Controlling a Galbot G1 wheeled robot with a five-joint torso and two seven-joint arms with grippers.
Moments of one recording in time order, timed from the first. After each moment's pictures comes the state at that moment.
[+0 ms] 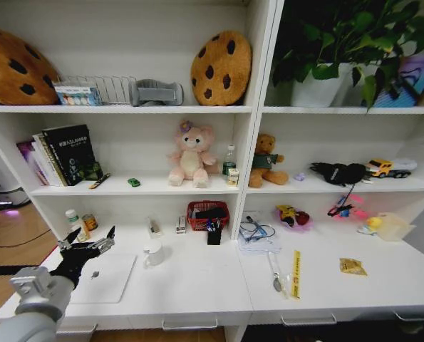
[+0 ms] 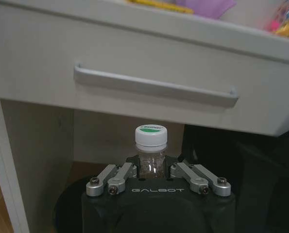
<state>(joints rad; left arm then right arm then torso) 1.80 -0.97 -0.99 -2.50 -0.75 0.37 -0.33 -1.92 1.19 0.63 1.40 0.26 0.44 0.01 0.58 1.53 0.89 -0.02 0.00</state>
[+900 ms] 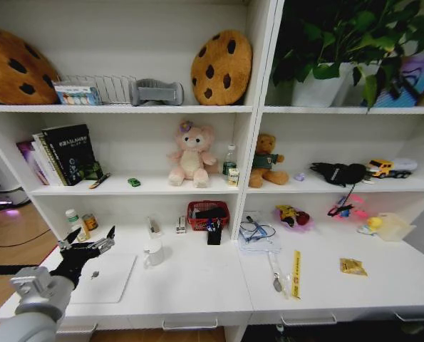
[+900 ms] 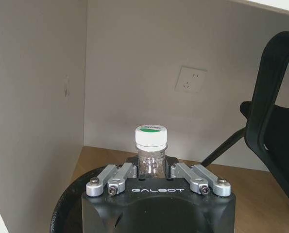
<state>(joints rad) 1.80 -0.97 -0.99 -2.50 -0.75 0.37 -0.33 -1.25 1.33 0.55 0.58 0.02 0.60 -0.05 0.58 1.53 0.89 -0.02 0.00</state>
